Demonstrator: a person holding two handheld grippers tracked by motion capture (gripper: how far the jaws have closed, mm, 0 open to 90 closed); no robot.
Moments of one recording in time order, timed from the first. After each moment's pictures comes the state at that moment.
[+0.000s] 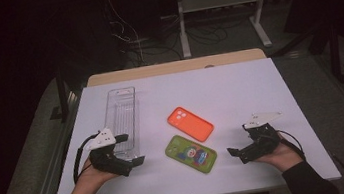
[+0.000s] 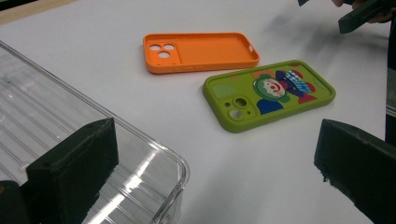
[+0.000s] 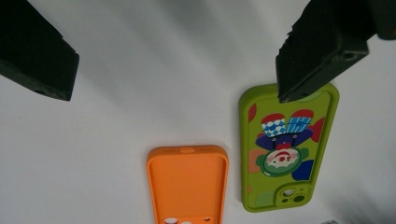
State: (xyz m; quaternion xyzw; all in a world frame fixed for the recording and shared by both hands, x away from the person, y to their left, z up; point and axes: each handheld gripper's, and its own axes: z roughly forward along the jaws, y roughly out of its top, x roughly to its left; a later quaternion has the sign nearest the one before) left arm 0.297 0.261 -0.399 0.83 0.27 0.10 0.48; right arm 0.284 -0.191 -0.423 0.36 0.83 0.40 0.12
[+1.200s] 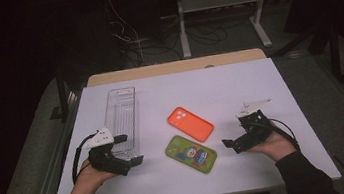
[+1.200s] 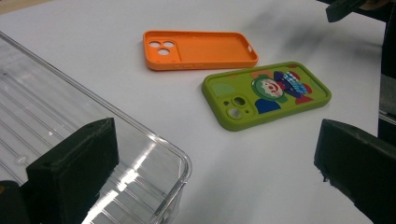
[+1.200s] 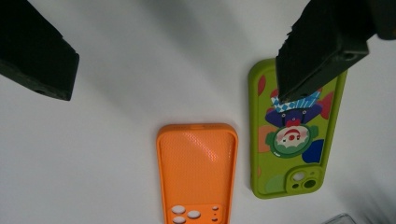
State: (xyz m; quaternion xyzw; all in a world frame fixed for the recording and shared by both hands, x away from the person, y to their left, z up) left arm 0.299 0.264 -0.398 0.83 0.27 0.08 0.48; right arm 0.307 -0.175 -0.400 0.37 0.85 0.37 0.11
